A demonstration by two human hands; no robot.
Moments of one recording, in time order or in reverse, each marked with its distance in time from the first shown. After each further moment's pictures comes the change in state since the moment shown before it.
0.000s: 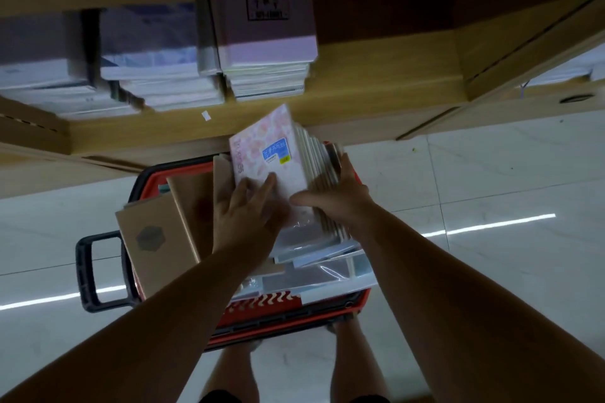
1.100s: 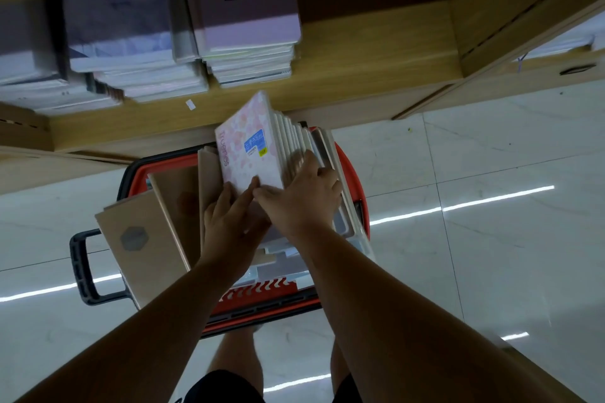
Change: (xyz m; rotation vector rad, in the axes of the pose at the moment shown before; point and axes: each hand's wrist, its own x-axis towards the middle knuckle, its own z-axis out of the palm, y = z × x) left_hand -0.018 -0.030 0.028 -0.067 0.075 0.129; right_hand -0.032 -0.016 0.048 -0.152 0.269 -0.133
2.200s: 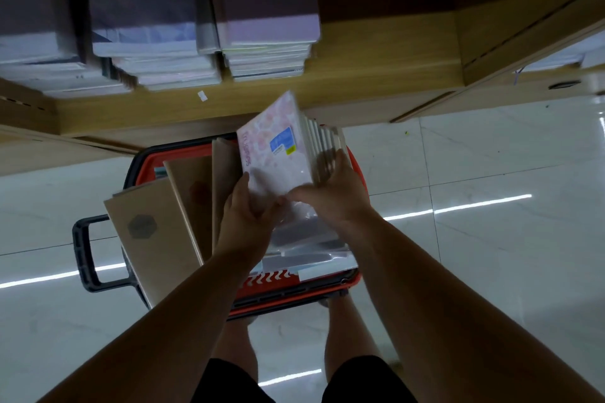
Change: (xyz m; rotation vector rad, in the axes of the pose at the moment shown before) left_hand -0.001 0.029 -0.011 -0.838 0.028 -0.334; right_hand 0.012 0.020 -0.032 0.220 -0.169 0.016
